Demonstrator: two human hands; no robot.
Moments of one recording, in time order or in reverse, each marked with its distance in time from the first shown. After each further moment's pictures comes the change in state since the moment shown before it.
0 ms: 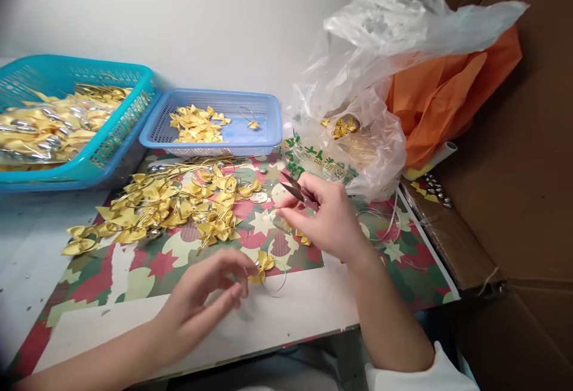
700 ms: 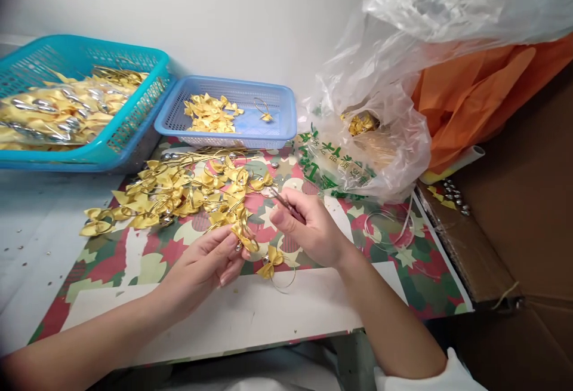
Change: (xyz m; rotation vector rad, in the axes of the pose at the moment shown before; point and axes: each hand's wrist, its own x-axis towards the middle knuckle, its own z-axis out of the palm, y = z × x) left_hand 0.016 -0.001 -0.010 -0.624 0.170 -0.359; right_hand 0.000 0.009 0.028 0.444 -0.346 0.048
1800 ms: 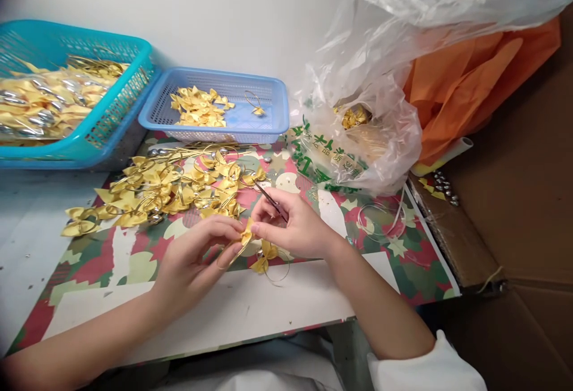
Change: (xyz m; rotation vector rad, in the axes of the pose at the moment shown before) left_hand 0.000 -0.003 -0.009 0.866 0.108 0.660; right_hand 0.002 0.005 0.011 0.197 -0.118 0.076
